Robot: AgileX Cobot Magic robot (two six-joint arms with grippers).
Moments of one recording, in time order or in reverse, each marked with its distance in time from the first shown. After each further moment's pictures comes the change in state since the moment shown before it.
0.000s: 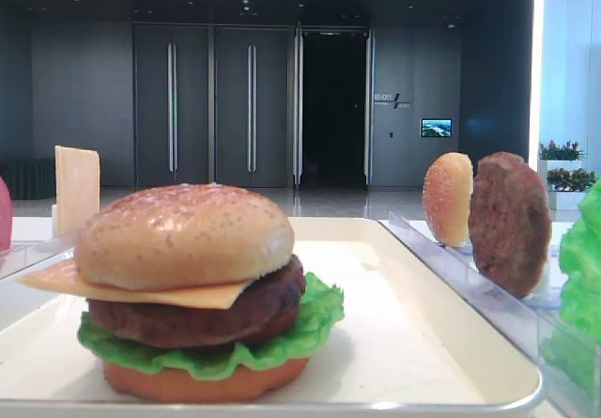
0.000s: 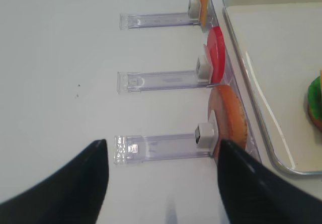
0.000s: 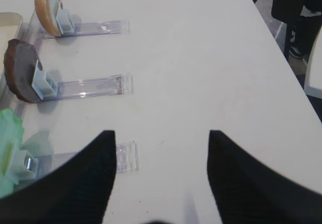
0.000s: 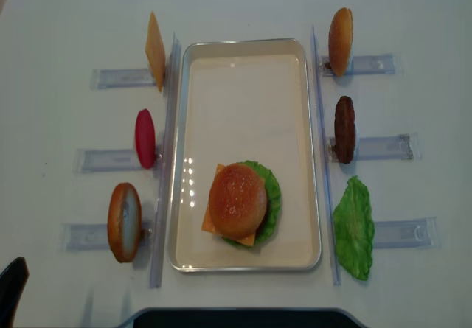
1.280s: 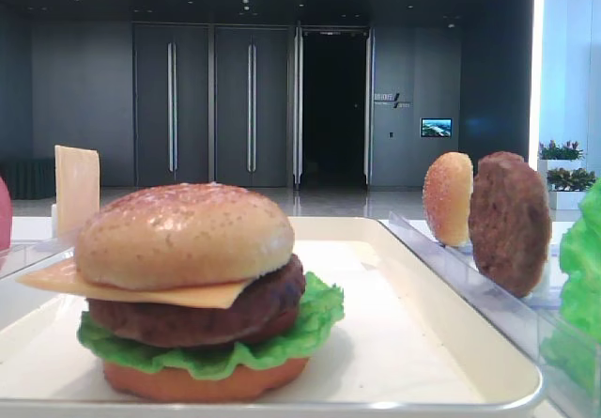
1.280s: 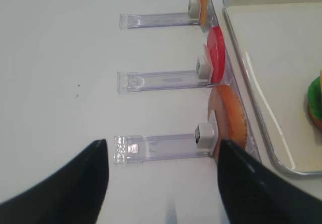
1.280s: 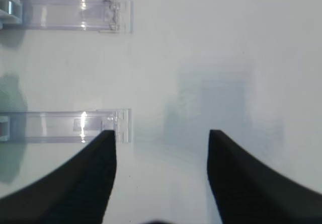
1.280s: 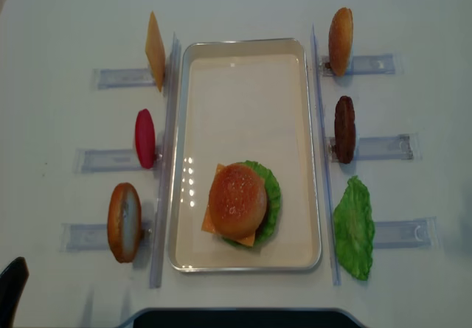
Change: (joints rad) left arm 0.000 0.000 0.000 -0.001 0.000 0.000; right arm 0.000 0.898 -0.220 0.022 -0.069 -0.126
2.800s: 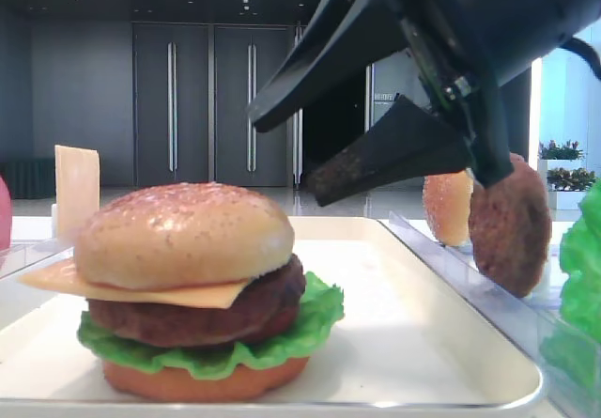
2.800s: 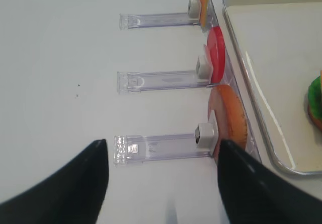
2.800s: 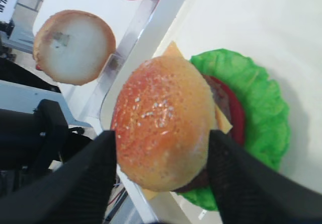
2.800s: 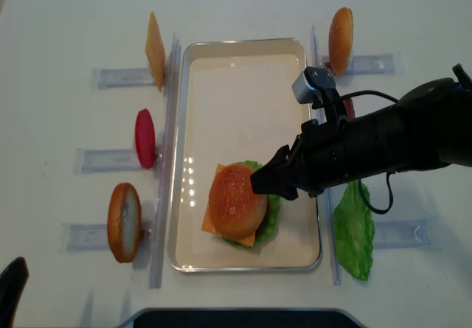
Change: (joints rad) left arm 0.000 0.000 0.000 0.000 0.000 0.000; right arm 0.555 0.753 0.000 1.533 -0.310 -1.164
